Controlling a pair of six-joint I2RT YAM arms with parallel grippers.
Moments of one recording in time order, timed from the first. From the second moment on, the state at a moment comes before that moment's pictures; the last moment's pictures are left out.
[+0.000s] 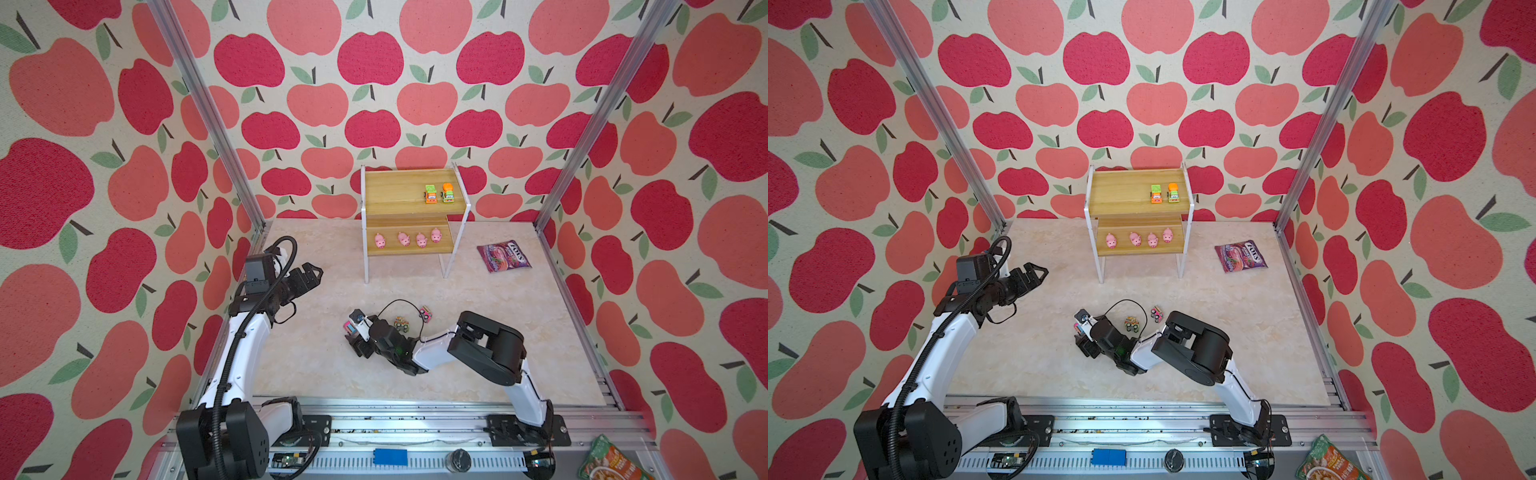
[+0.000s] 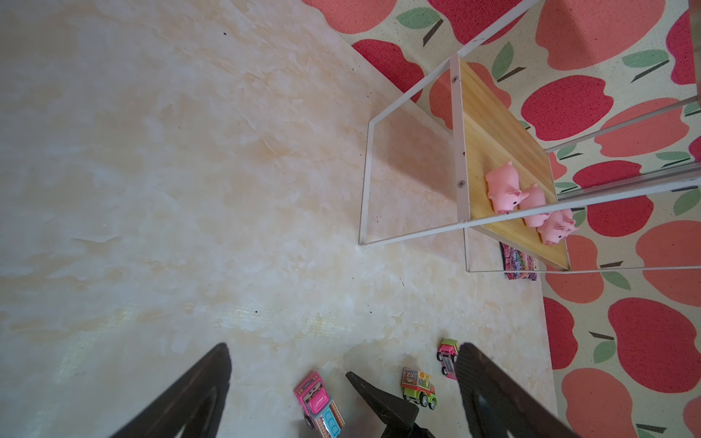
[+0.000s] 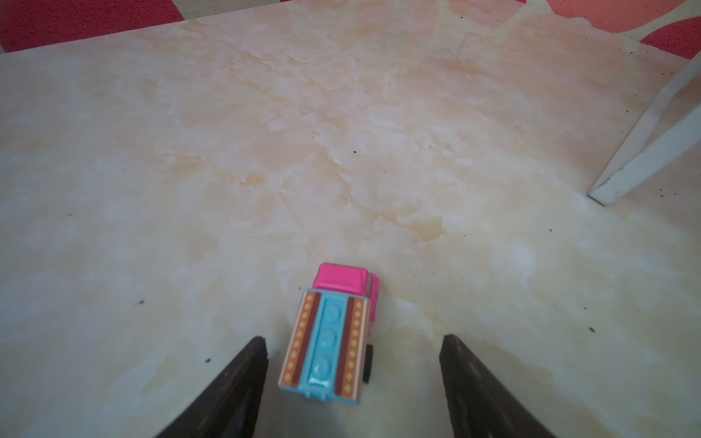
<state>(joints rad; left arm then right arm) 0.13 1.15 0.91 -0.48 0.45 -0.43 1.19 2.14 1.01 0.67 0.21 0.06</state>
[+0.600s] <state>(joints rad) 0.13 1.15 0.91 -0.48 0.45 -0.43 1.11 2.14 1.00 0.65 0.23 0.09</state>
